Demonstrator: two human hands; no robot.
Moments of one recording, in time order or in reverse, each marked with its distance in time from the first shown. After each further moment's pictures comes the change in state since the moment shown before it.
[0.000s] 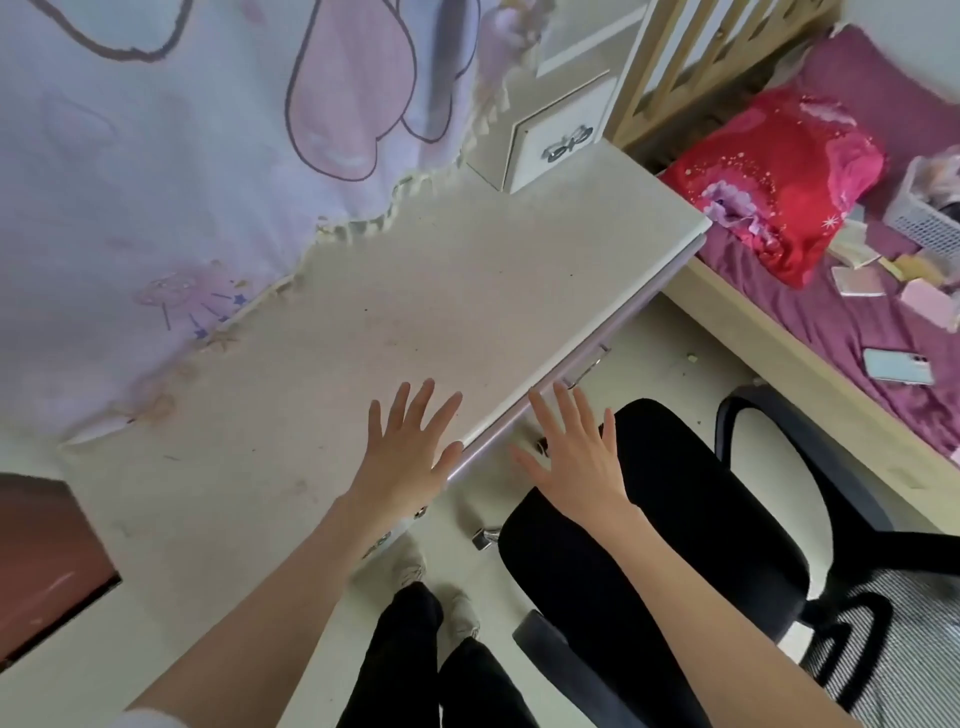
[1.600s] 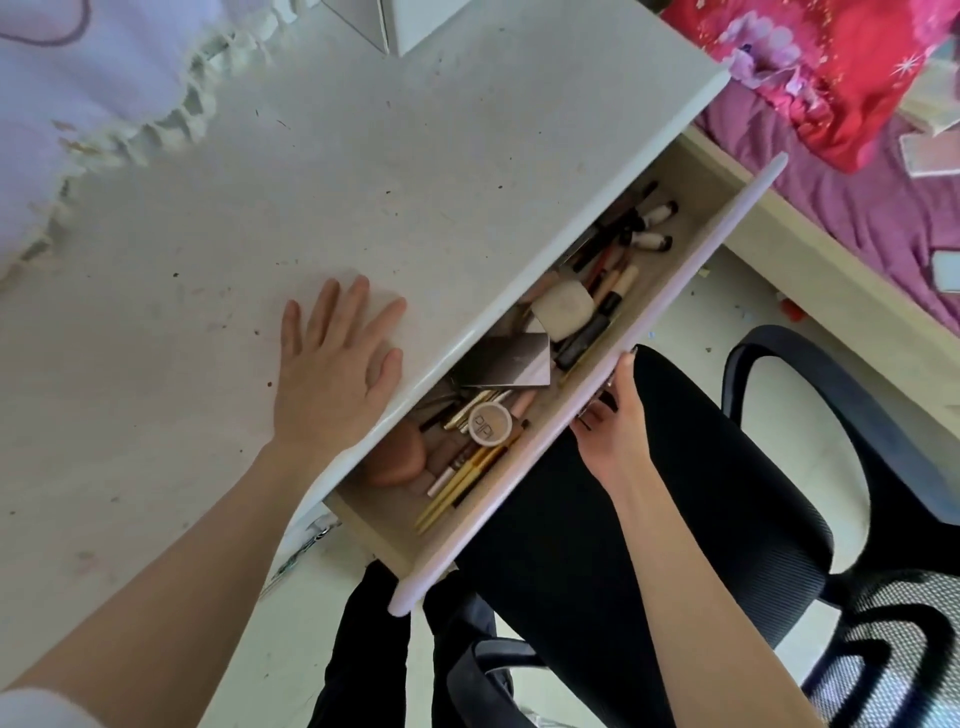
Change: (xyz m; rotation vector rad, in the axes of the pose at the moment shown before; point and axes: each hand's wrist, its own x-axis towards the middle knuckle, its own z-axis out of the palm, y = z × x) left_hand 0.146 0.024 0.058 0.232 0.281 0.028; right_hand 0.094 0.164 0.112 2.064 0.108 0.769
